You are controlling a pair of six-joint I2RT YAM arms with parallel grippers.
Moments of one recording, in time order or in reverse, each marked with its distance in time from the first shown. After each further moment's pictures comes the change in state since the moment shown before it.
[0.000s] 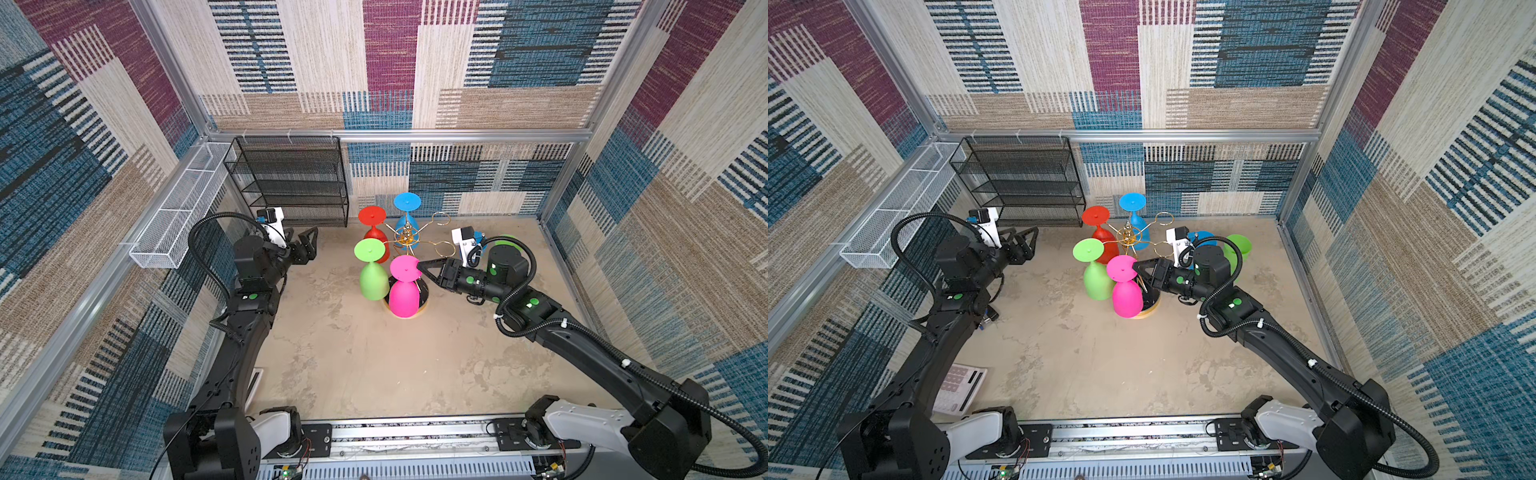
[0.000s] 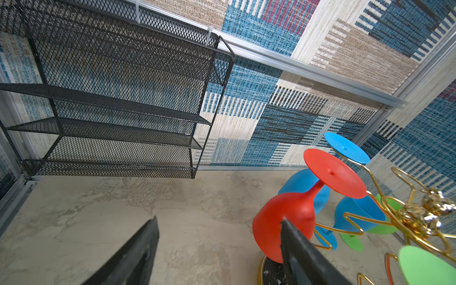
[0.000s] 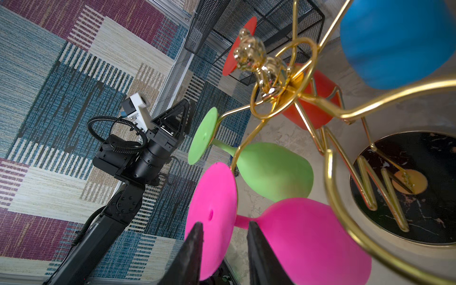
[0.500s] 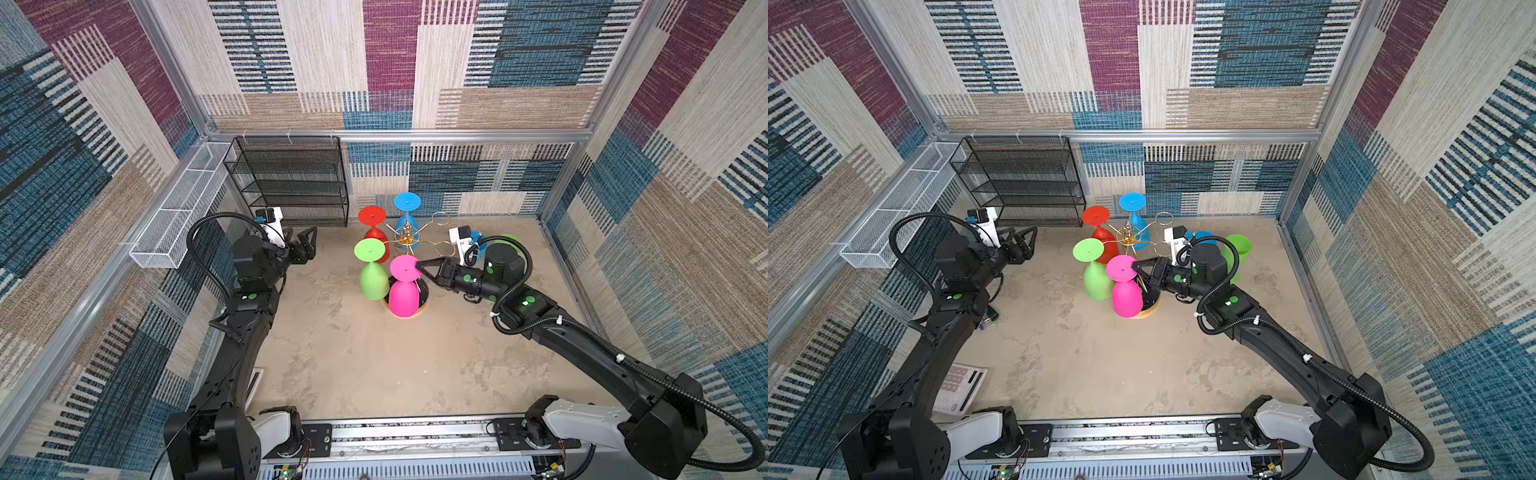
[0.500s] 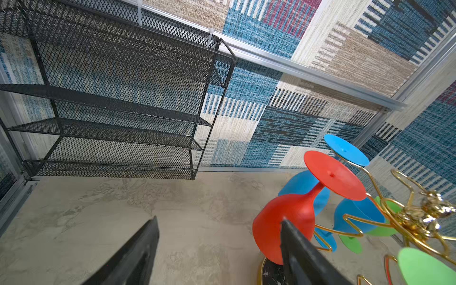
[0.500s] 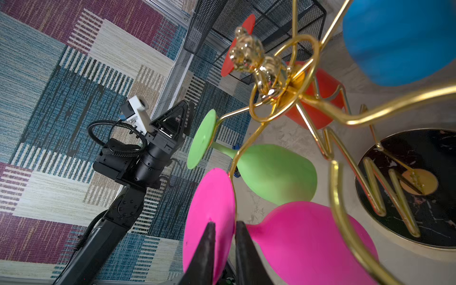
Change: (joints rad) left arm 0.006 0.000 0.000 0.006 0.004 -0.007; right arm 0.001 0.025 0.007 0.023 -0.003 0.025
